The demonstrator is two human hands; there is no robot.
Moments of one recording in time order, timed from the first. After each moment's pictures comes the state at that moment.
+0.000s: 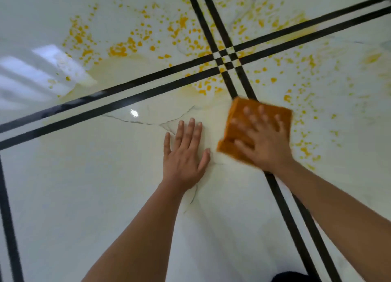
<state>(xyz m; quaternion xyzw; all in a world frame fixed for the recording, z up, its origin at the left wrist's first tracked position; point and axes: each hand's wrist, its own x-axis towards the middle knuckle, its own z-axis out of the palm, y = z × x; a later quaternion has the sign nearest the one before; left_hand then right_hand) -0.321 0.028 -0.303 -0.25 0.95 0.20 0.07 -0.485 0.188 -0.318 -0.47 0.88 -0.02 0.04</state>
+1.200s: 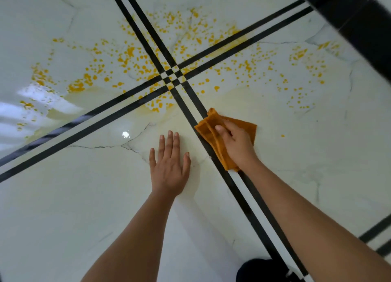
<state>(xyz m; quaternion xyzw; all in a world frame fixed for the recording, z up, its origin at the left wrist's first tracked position) -0.360 0.085 -0.285 -0.27 0.94 0.18 0.10 -0.492 0.211 -0.262 -0.11 0.85 -0.45 0.24</state>
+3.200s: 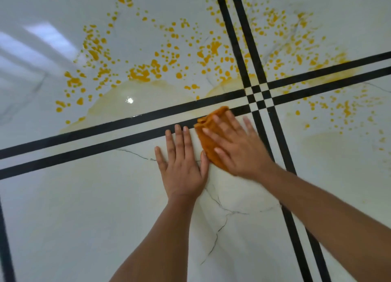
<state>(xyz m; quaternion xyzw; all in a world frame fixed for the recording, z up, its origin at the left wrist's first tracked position) -0.360 -0.039 -0.319 -0.42 0.89 0.16 0.02 -0.511 0.044 -0.312 -0.61 0.79 0.01 0.09</state>
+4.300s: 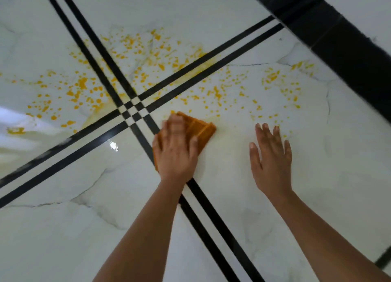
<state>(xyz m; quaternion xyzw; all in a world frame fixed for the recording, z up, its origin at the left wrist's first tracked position) -0.526 0.112 -0.308 -0.25 0.95 0.19 0.04 -0.579 0.308 -0.295 -0.13 0.98 -0.18 0.01</state>
